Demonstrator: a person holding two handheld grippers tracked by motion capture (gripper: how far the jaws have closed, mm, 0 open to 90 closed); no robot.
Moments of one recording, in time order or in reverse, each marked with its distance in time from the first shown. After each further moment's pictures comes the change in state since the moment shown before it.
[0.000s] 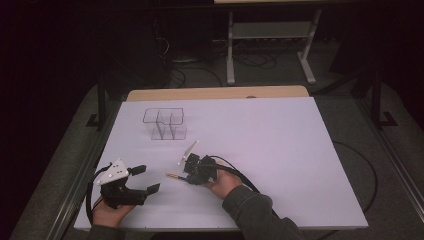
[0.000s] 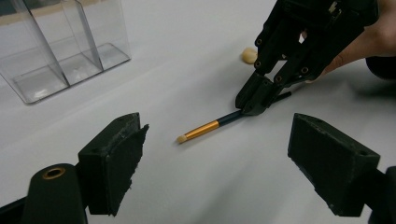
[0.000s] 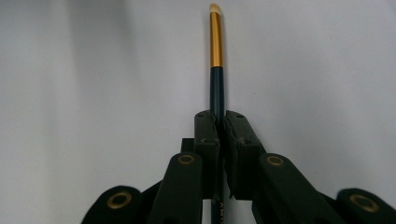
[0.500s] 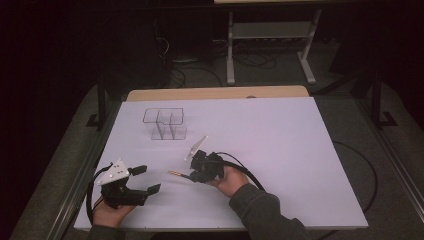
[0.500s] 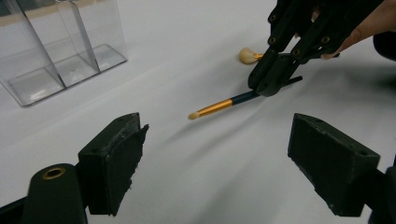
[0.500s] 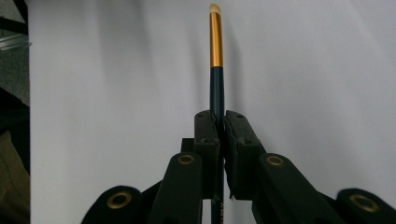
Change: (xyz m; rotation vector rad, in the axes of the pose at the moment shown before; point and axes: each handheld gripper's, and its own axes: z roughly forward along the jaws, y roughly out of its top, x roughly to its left) left arm -0.001 0.001 0.001 0.004 -0.010 0.004; right arm -0.004 -0.009 -0.027 -0.052 0.037 0.007
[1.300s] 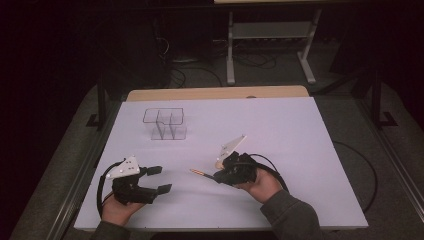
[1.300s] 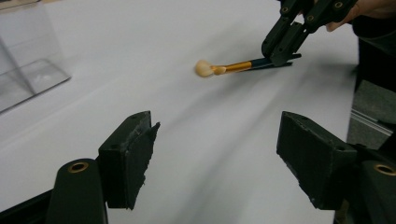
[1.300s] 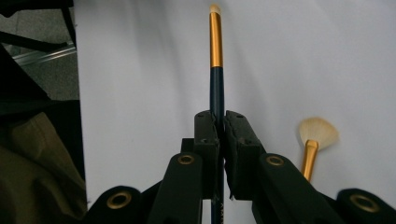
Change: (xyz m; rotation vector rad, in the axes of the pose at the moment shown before) left arm -0.012 0.022 0.018 0.015 -0.171 0.026; right arm -0.001 -0.055 -0.069 -0.088 -0.006 0.019
